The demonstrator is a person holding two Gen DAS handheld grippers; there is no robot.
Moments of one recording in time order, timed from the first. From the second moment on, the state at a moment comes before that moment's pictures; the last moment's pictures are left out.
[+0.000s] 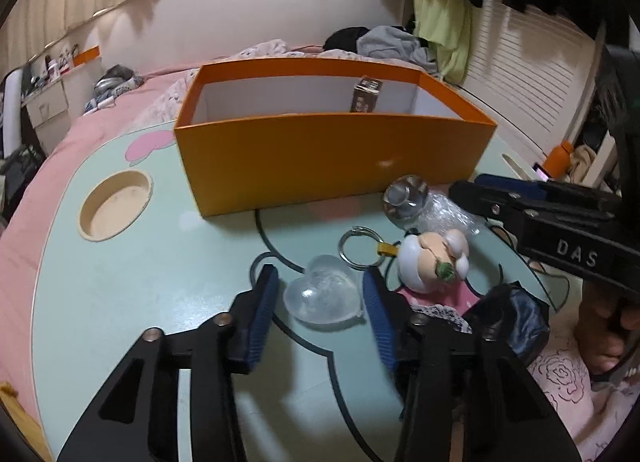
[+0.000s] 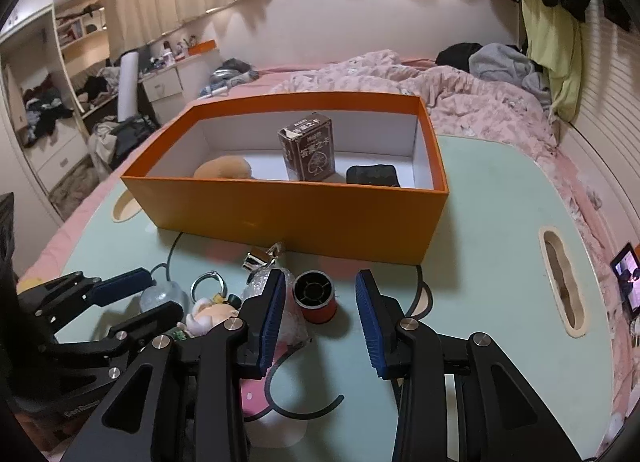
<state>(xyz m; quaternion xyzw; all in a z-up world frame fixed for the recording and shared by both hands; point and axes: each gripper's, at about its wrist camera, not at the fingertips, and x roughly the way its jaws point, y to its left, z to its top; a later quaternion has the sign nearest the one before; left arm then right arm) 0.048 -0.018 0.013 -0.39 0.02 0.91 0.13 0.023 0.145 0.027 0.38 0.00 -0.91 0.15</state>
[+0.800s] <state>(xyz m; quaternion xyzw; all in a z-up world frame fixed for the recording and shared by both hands) 0.051 -0.030 0.011 -0.38 -0.01 0.91 0.14 0.007 0.144 0.006 0.42 0.00 -0.90 0.15</state>
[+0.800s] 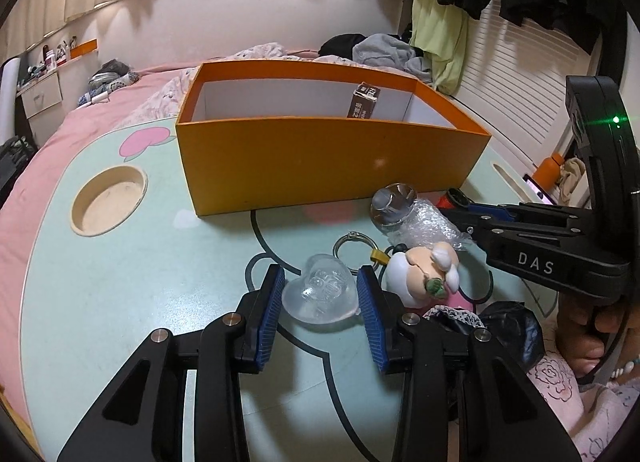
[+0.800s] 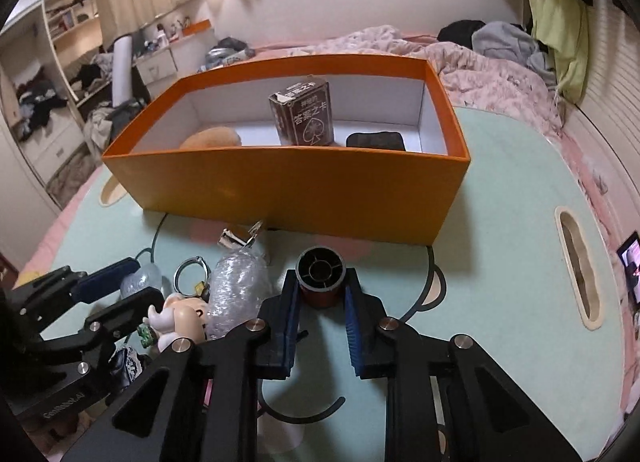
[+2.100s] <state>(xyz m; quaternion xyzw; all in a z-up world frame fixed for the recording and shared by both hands) 0.066 -0.044 0.024 -0.33 -0.04 0.93 0.16 0.020 0.150 0.022 0.37 -0.03 -0.91 0.19</state>
